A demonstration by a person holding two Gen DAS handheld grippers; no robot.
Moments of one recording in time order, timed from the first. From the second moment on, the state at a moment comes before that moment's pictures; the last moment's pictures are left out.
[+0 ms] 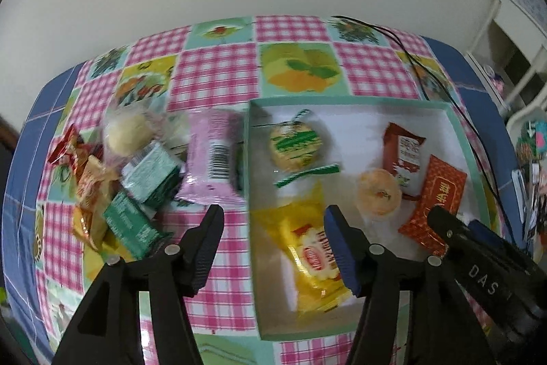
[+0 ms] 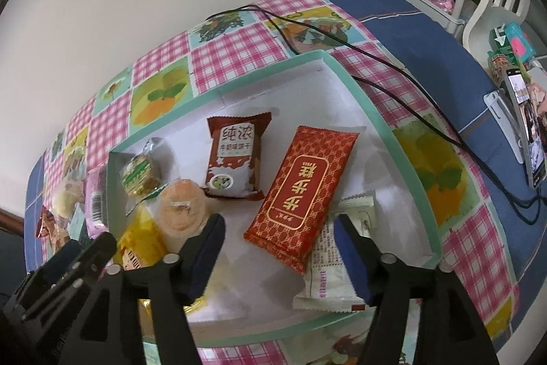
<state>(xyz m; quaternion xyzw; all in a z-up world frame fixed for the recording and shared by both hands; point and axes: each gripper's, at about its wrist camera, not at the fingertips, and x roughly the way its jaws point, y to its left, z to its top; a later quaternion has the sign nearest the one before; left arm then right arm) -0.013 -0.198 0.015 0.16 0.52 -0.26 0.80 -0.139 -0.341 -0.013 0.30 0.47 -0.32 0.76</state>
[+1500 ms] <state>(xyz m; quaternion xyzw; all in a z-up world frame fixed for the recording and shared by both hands) 0.046 -0.076 0.021 0.11 0.49 -0.15 0.85 -0.115 -0.272 -0.011 0.27 0.46 -0.25 0.81</state>
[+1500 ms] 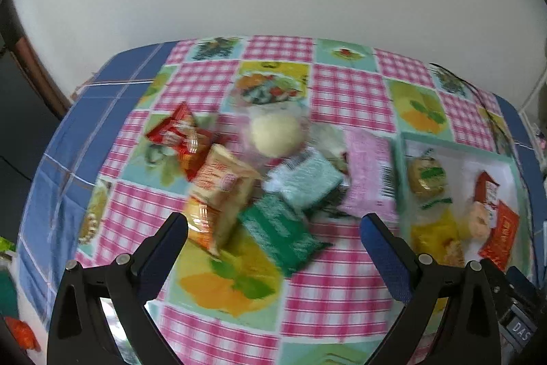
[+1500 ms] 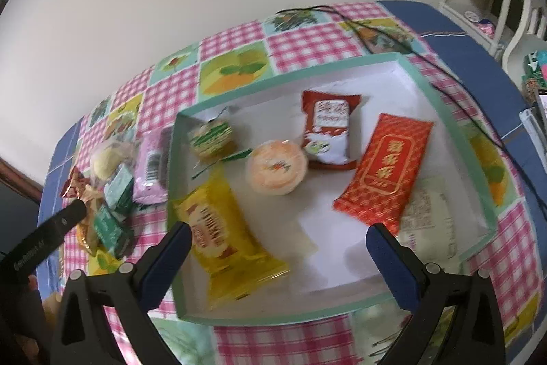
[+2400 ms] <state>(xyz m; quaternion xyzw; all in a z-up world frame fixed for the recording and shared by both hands) 0.116 0.049 0.004 0.06 0.52 -0.06 0.85 -0.012 -0.156 -0.004 0.19 0.50 -0.12 0.84</state>
